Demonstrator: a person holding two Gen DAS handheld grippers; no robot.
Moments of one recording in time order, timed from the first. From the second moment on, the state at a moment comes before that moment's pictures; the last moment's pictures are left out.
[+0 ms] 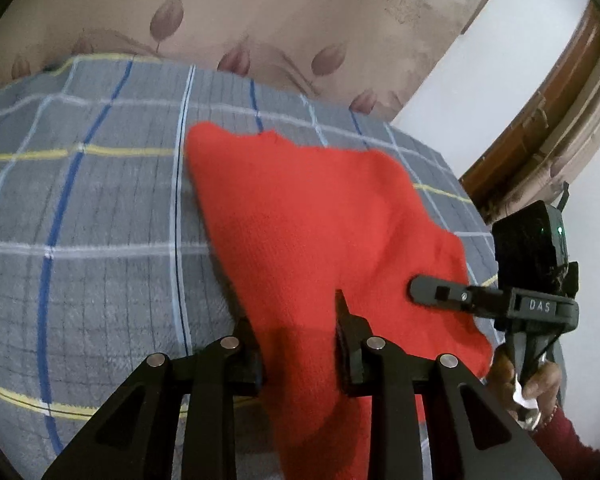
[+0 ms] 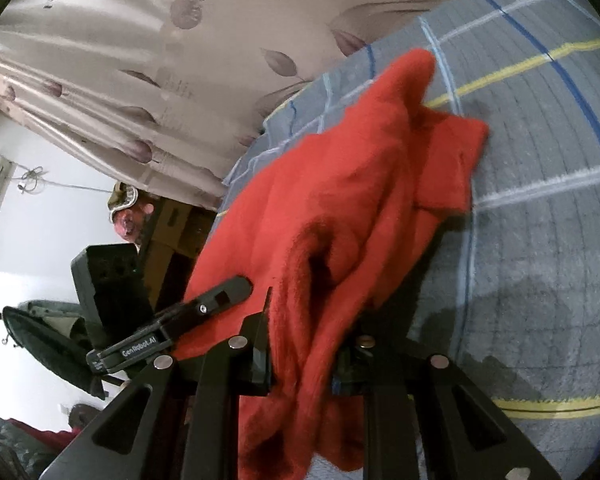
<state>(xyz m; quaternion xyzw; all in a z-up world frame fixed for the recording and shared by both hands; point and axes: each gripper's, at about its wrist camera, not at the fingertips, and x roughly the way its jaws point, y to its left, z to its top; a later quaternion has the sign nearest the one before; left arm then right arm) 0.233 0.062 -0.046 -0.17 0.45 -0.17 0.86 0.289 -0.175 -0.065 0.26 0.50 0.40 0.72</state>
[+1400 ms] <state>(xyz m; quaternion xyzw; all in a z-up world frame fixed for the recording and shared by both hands) 0.237 0.057 0.007 -0.11 0.40 -0.18 0.89 0.308 -0.157 -0.009 0.20 0.44 0.40 0.78</state>
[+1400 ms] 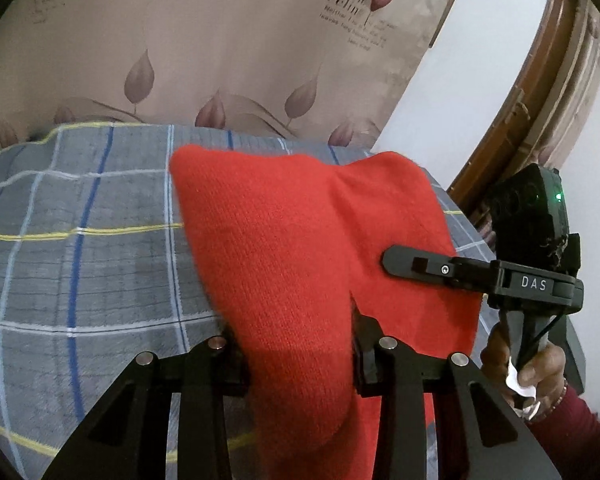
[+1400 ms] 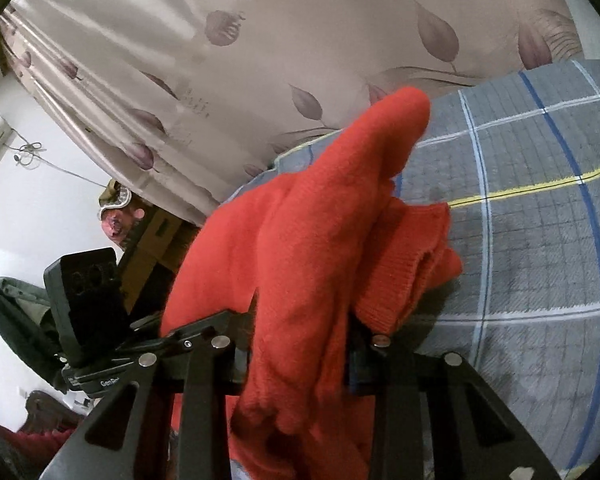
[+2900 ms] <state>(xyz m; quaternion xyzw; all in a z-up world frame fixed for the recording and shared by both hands) 0.126 0.059 -0.057 -0.08 0.39 -0.11 0.91 0.214 -0.132 -0.069 0.16 0.49 0.36 0.78</state>
